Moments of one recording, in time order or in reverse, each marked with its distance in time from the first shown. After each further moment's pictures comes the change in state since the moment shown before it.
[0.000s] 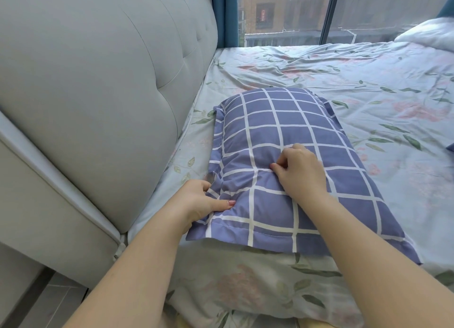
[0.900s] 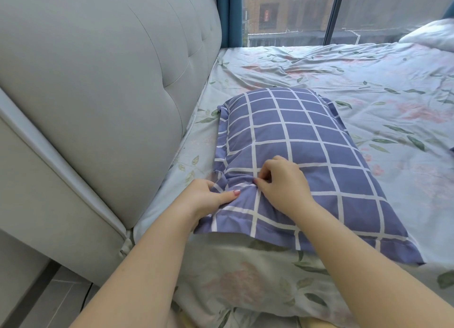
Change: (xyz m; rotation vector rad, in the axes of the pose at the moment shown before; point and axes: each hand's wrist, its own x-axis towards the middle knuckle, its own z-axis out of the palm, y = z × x) left_hand -0.001 0.001 0.003 0.031 0.060 -0.023; right_hand -0.025 -0.033 0.005 0.083 -0.143 -0.096
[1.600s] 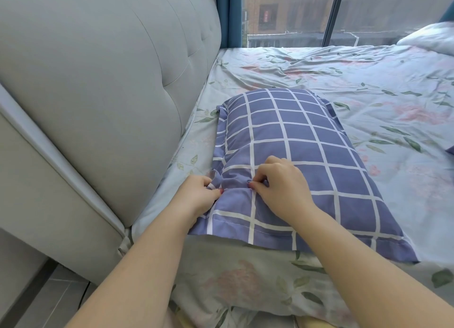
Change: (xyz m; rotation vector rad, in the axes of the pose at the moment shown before) left_hand 0.016 -0.016 -0.002 0.033 0.130 0.081; right_hand -0.012 -0.006 -0.007 -0.043 0.011 -0.132
